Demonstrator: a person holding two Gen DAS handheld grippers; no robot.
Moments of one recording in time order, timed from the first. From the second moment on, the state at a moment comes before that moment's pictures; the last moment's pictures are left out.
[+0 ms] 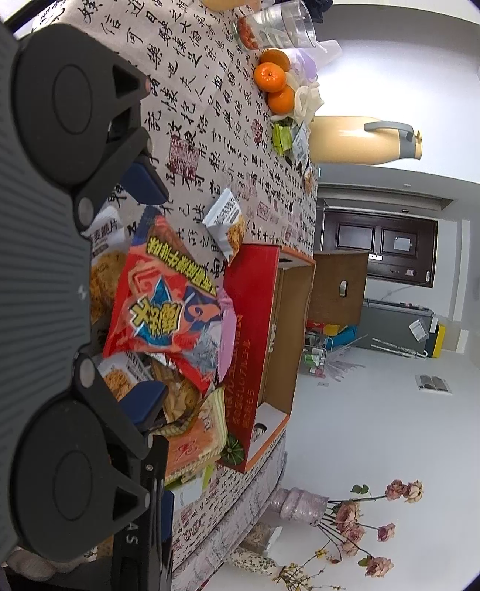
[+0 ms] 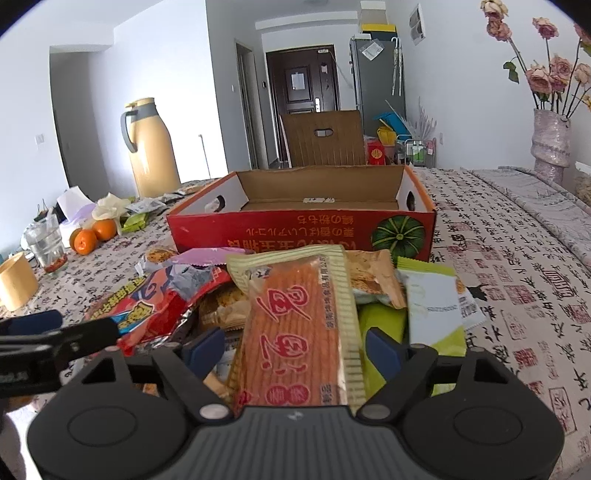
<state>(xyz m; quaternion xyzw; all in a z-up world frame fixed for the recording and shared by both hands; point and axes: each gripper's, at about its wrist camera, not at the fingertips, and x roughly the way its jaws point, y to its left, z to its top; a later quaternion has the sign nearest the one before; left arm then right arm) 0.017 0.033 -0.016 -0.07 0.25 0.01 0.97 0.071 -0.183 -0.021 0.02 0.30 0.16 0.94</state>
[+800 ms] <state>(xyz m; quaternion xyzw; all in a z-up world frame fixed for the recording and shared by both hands) 0.030 0.040 -0.019 -0.07 0.26 0.01 0.96 0.079 -0.169 -0.029 -0.03 0.30 0.17 0.94</state>
